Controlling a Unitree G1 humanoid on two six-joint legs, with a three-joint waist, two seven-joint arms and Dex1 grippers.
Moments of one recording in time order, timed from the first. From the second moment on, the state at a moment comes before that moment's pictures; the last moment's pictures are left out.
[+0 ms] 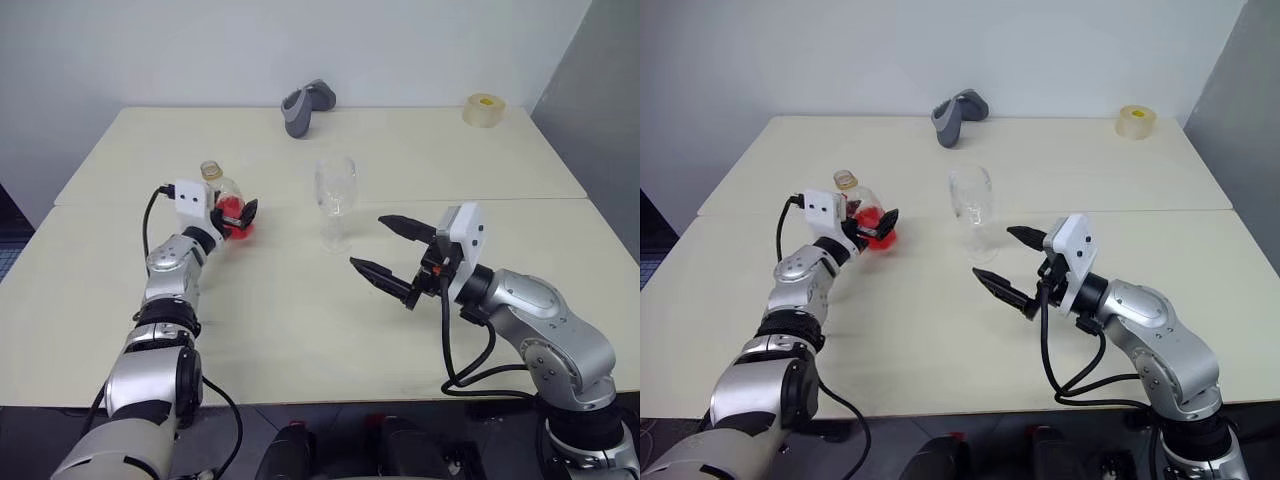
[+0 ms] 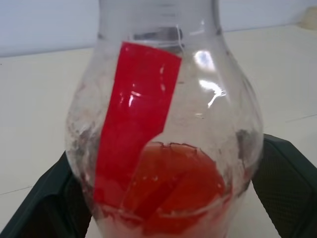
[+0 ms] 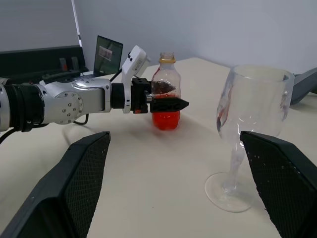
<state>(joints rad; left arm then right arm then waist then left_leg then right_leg) -0.85 0.45 0.22 1.09 -0.17 -0.23 -0.57 -0.31 -0.44 0.06 -0.62 0.53 0.64 0.56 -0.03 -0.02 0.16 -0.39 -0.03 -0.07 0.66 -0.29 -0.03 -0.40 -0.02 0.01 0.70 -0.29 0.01</state>
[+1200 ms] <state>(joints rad) -1.24 0.52 -0.13 1.20 0.25 -0.62 -0.58 -0.61 -0.37 0.07 -0.25 0.43 0.60 0.53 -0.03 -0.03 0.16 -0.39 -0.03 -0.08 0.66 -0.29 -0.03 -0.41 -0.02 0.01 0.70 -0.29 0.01</state>
